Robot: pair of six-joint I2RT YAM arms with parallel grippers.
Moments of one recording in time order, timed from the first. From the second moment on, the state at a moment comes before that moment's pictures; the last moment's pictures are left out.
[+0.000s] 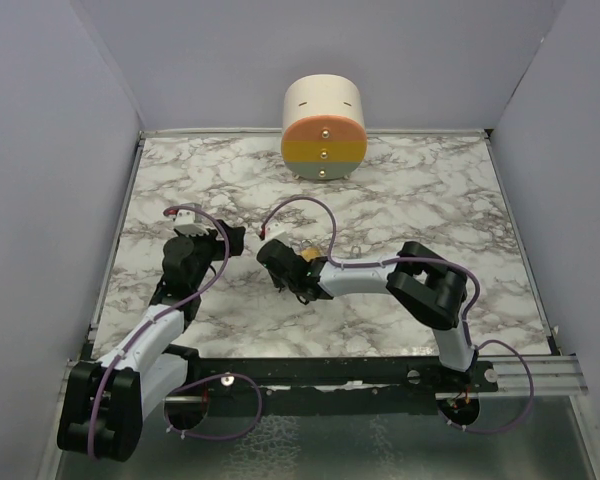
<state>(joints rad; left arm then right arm) -0.18 0.96 0.29 0.49 0.08 -0.44 1.10 2.02 1.22 0.02 0.44 0.36</state>
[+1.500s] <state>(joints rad) -0.22 0.87 0.65 0.41 0.54 -0.45 0.68 0.96 0.31 1.03 -0.30 0.13</state>
